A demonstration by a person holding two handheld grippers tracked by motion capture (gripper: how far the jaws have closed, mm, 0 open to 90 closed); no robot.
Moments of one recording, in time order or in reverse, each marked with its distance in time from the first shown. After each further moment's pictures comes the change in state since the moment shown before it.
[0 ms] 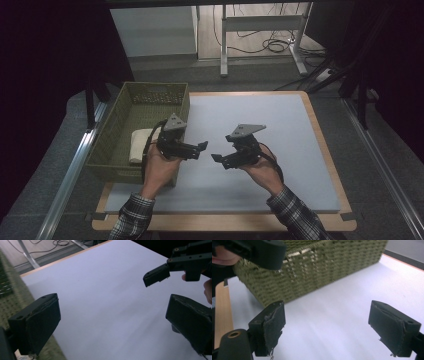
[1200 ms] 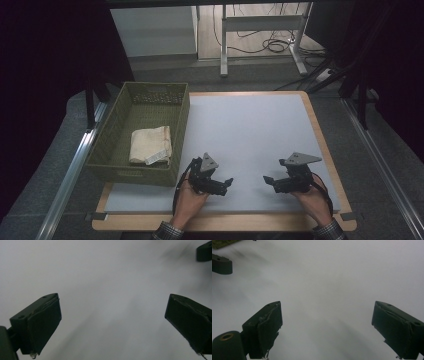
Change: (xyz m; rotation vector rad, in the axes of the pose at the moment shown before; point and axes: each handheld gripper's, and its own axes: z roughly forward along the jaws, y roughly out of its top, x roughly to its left) left arm -0.070 -0.091 0.082 0.090 -0.052 0.028; right arm -0.045 -0.138 -0.083 0.083 -0.190 0.122
